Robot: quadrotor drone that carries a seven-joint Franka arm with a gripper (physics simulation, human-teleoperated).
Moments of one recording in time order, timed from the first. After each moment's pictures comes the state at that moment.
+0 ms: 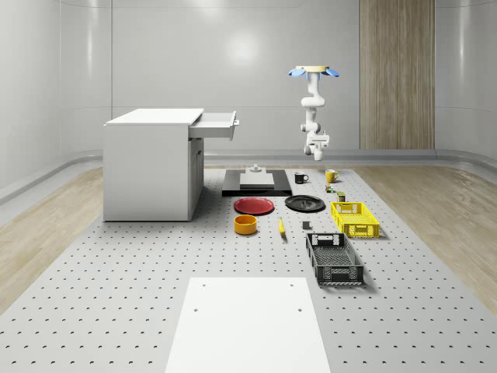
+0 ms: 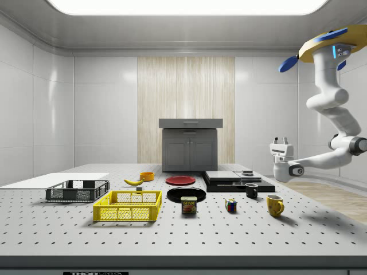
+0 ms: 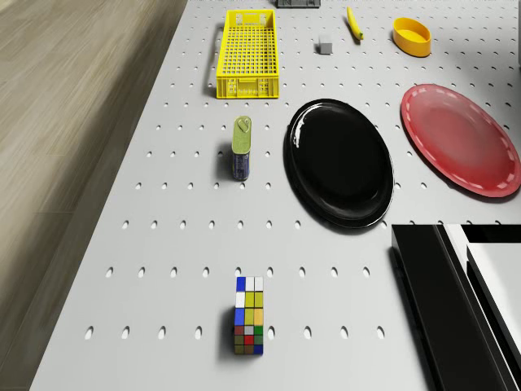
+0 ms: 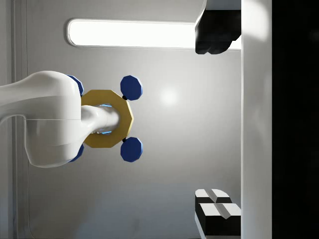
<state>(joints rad) -0.01 -0.71 0.01 -2.05 0.00 1.38 0.78</state>
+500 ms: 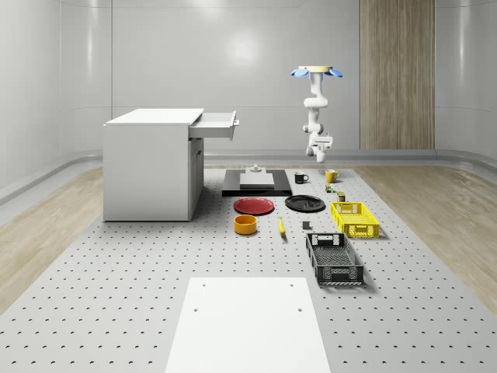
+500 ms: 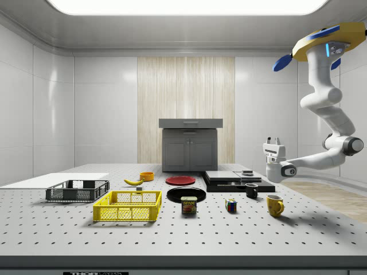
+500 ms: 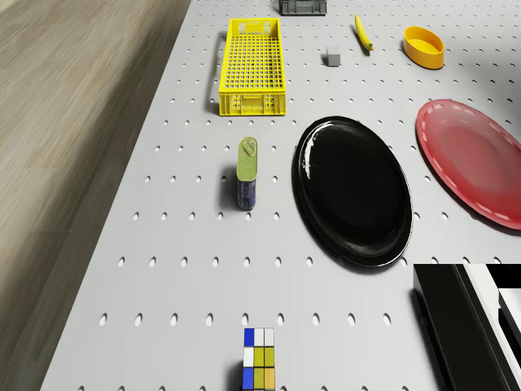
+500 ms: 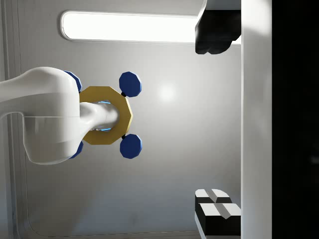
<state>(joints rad) -0.02 -0.72 0.03 -2.06 -0.03 1.38 0.79</state>
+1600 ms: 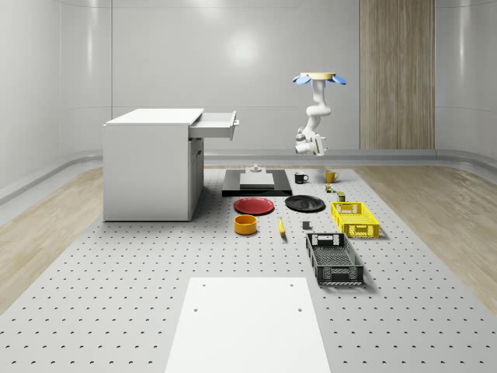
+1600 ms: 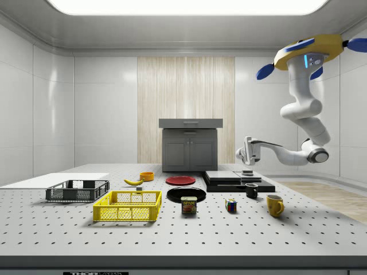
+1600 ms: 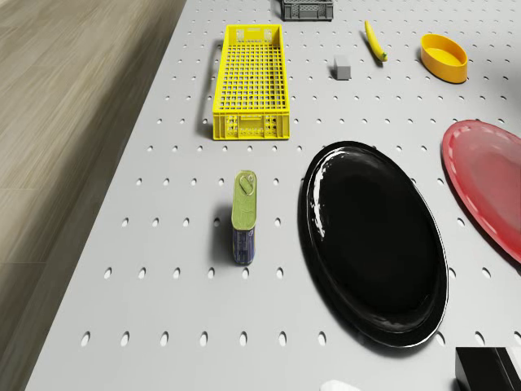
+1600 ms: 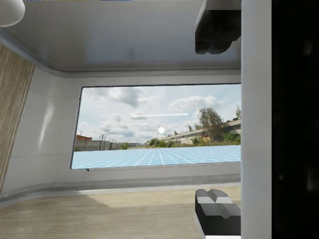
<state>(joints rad) -0.27 -0.81 0.69 -2.43 -1.05 1.43 0.98</state>
